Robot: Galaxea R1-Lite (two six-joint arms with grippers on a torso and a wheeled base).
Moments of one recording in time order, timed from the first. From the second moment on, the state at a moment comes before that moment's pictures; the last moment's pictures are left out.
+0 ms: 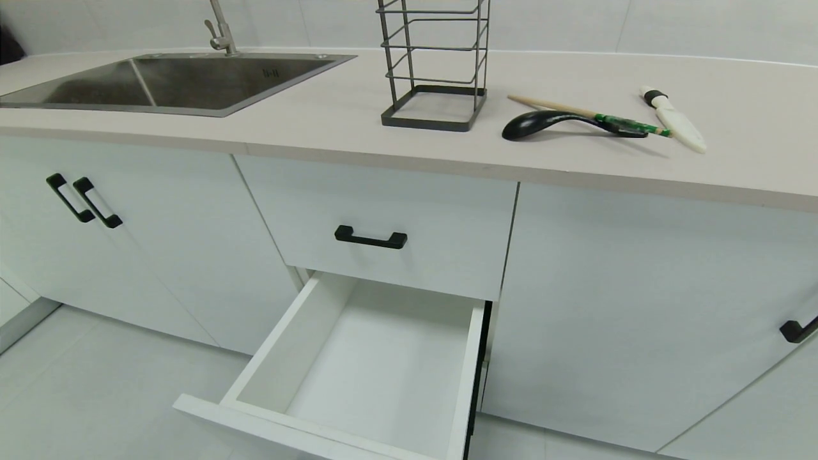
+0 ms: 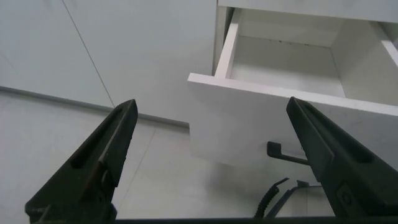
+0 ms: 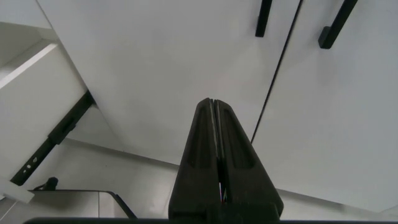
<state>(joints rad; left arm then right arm) 0.00 0.00 0.00 0.00 -0.01 -0.02 0.00 0.00 0.00 0.00 0.00 -0.02</state>
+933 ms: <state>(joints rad) 0.00 0.00 0.00 0.00 -0.01 -0.02 0.00 0.00 0.00 0.00 0.00 -0.02</state>
